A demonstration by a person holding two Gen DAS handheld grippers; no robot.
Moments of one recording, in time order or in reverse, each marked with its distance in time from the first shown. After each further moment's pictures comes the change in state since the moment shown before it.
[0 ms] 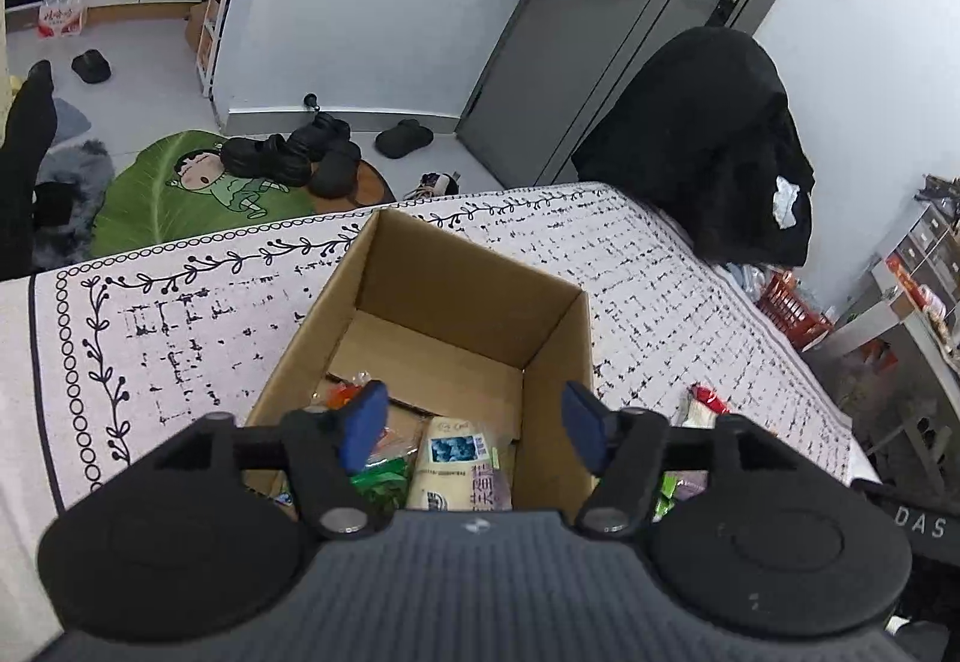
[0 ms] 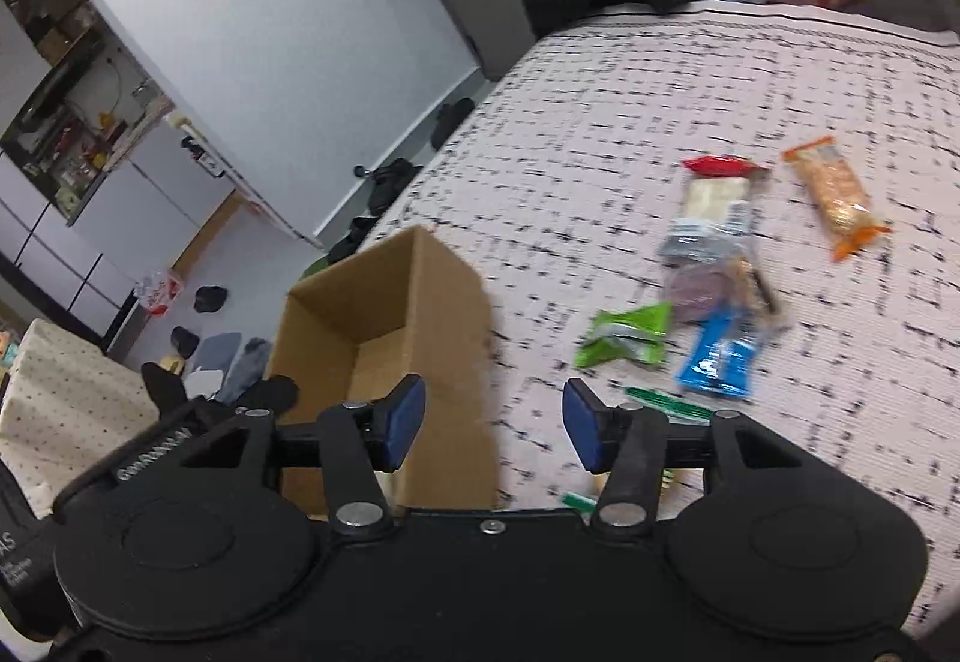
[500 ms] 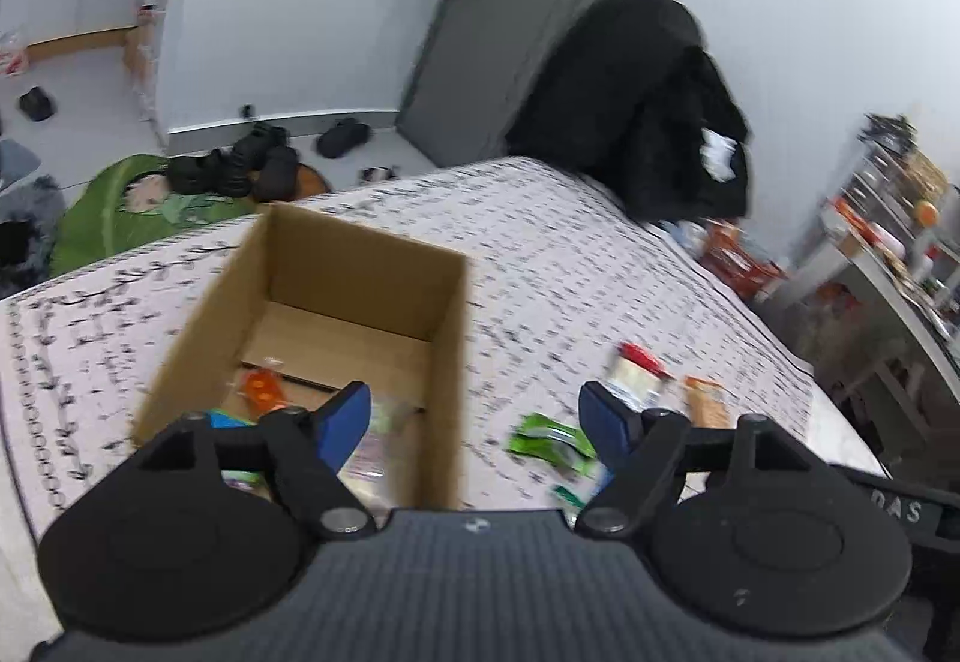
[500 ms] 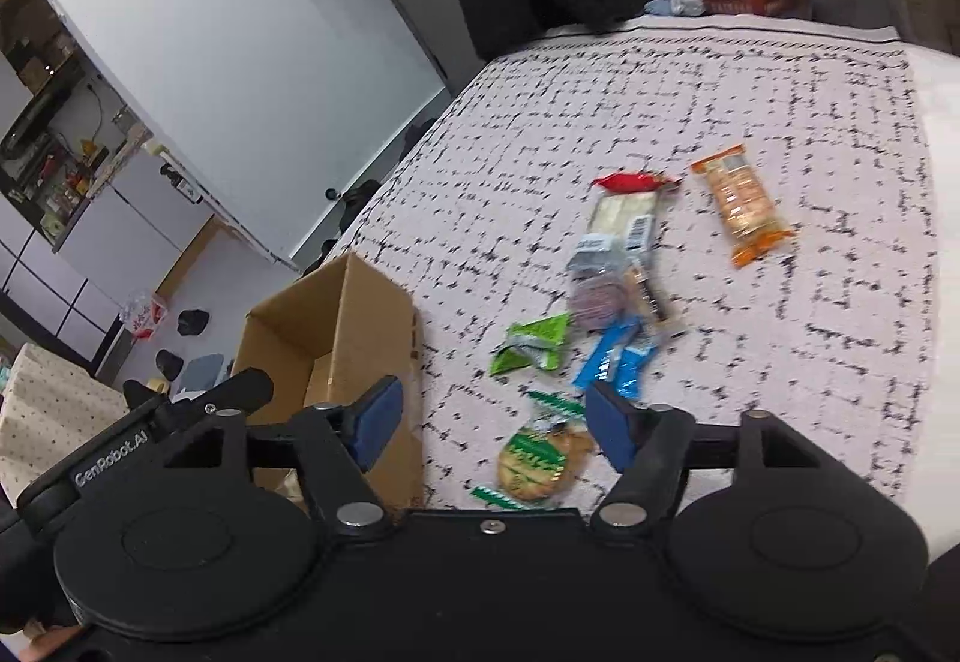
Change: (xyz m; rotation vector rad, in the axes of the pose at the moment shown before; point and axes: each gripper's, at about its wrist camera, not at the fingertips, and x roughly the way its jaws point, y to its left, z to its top) left arm -0.014 -0.058 -0.017 0.121 0.026 -0.093; right arm -0.036 -0.049 0.002 0.031 -0.039 -0.027
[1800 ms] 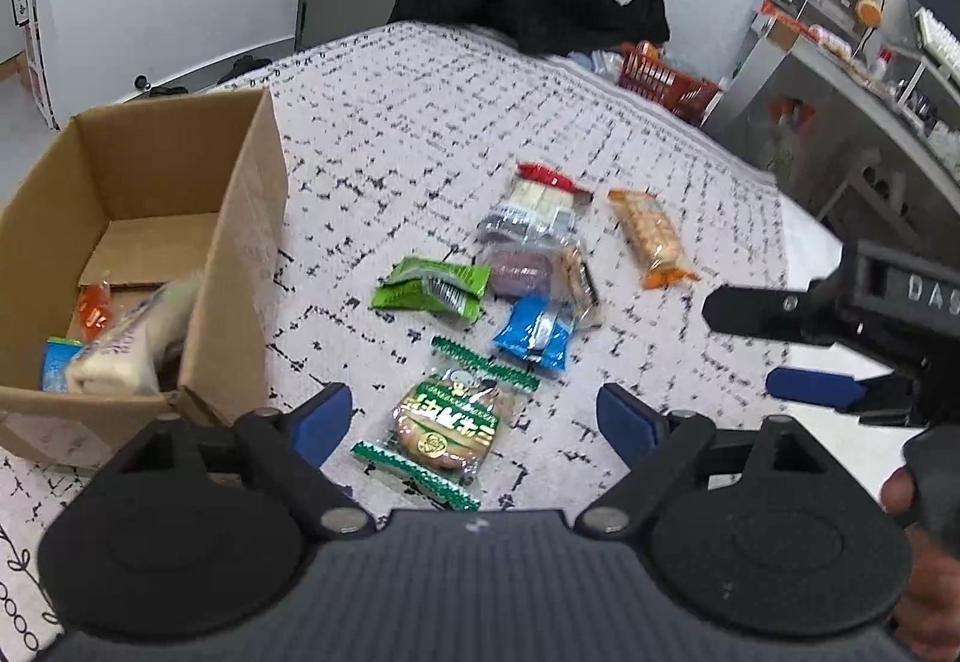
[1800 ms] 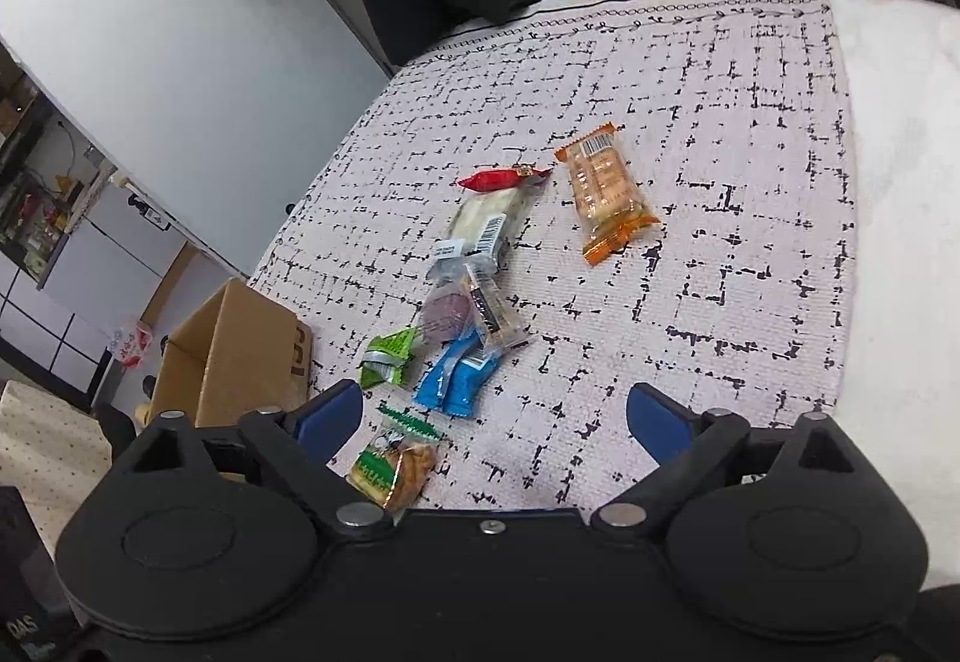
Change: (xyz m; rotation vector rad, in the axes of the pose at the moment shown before) left arm 0.067 -0.072 -0.072 0.235 0.203 -0.025; right arm 0.019 -0.102 0.005 0.082 0.020 -0.006
